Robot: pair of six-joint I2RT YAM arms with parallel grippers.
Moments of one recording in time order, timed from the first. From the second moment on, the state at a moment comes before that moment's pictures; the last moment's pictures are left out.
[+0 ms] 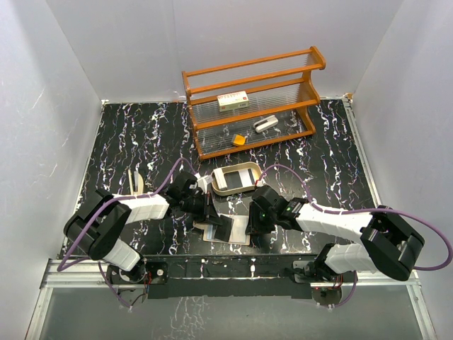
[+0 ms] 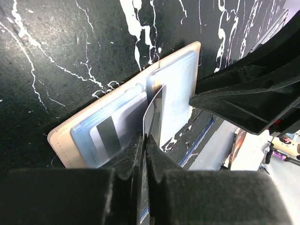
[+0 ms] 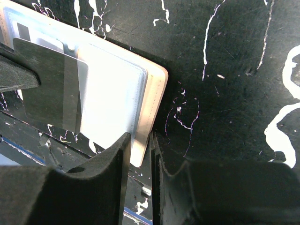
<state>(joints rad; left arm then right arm) -0.64 1.51 0.53 0.08 0.61 -0.71 0.87 1.28 0.55 -0.29 -0.10 0.84</state>
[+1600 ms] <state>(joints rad) -0.65 1.50 0.33 0.49 0.52 -0.98 0.88 1.25 0.51 -0.23 -0.07 0.90</state>
